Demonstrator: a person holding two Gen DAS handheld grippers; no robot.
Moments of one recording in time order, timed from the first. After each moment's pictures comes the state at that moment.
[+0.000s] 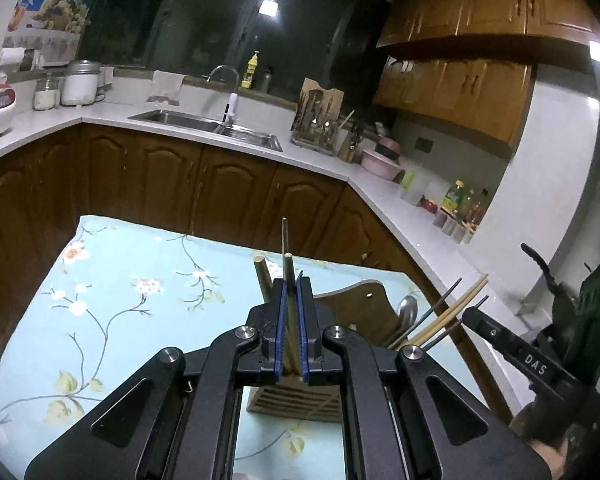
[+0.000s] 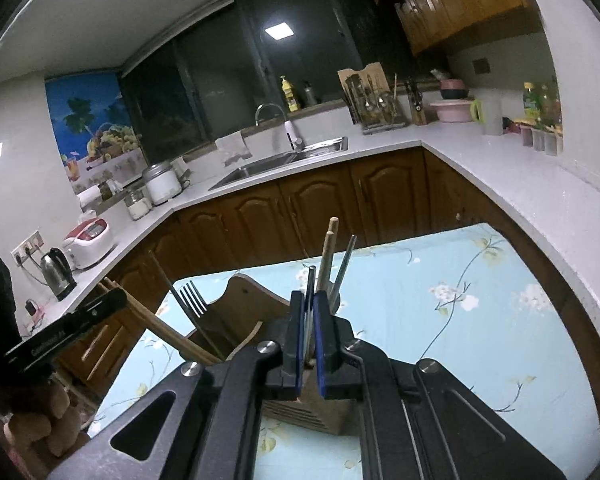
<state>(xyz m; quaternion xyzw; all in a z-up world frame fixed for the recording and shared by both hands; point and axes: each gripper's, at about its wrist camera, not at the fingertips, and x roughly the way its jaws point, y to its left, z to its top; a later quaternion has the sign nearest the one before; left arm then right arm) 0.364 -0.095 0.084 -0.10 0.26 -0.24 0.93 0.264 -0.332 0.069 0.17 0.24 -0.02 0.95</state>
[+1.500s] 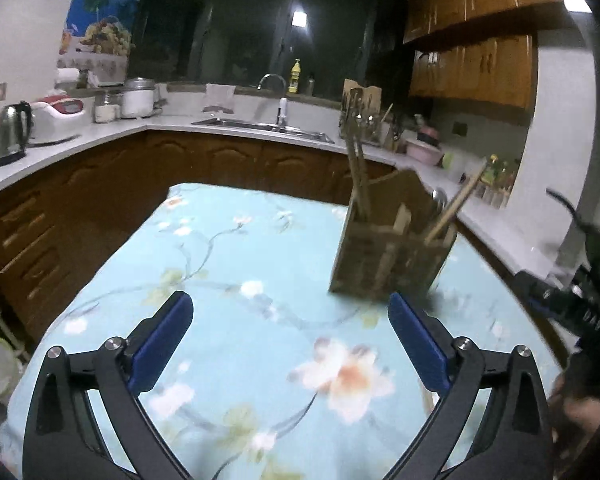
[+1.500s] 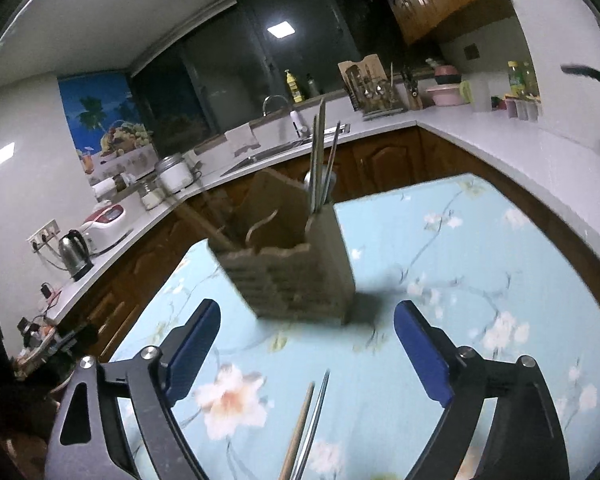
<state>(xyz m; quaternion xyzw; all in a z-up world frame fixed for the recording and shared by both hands) 0.199 -0.017 0.009 -0.05 0.24 -0.14 0.96 0.141 -0.299 0.007 0.19 0.24 0.00 0.95</state>
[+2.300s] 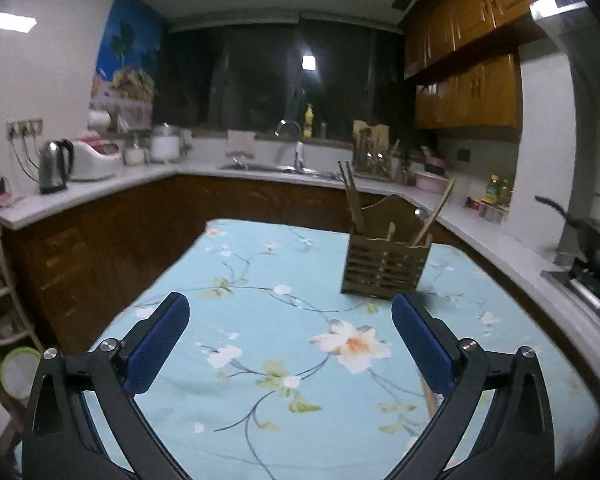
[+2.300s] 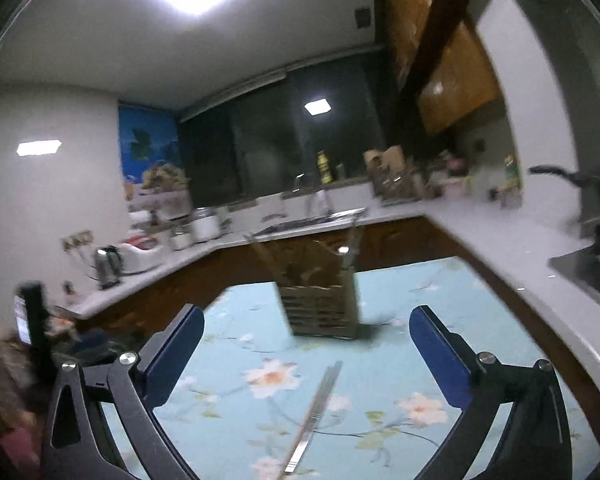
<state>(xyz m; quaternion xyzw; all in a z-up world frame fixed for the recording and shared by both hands) 0.077 0.009 0.024 -0.03 0.16 -0.10 0.98 -0.042 -0.249 0.058 0.10 0.09 -0.02 0.99</state>
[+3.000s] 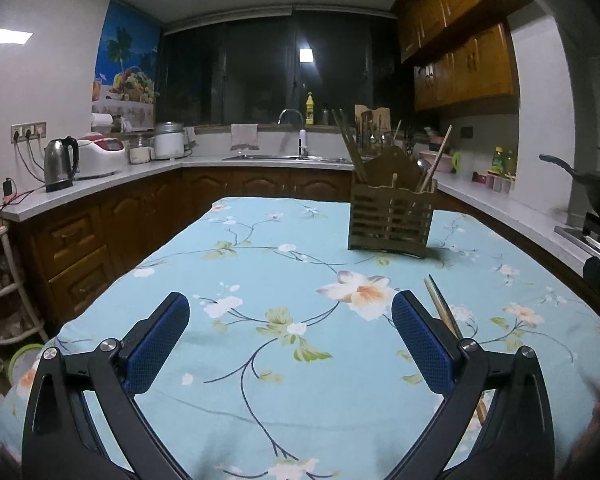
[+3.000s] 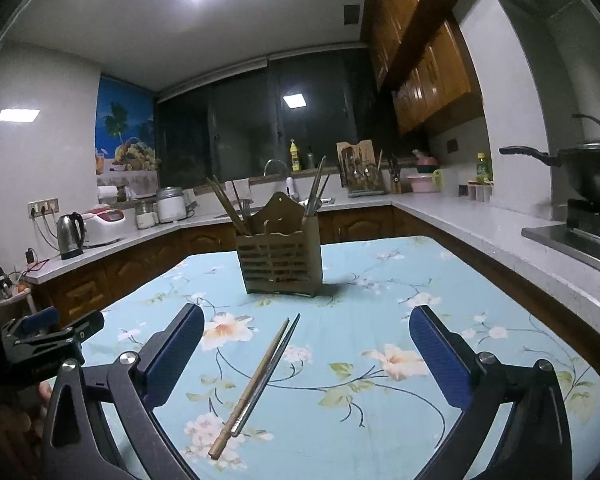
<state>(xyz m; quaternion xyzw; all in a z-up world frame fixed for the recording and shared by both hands) 0.063 -0.006 -0.038 0.00 0.16 -0.09 0.98 -0.040 -0.245 -0.024 0.08 0.10 -0.07 0.99</state>
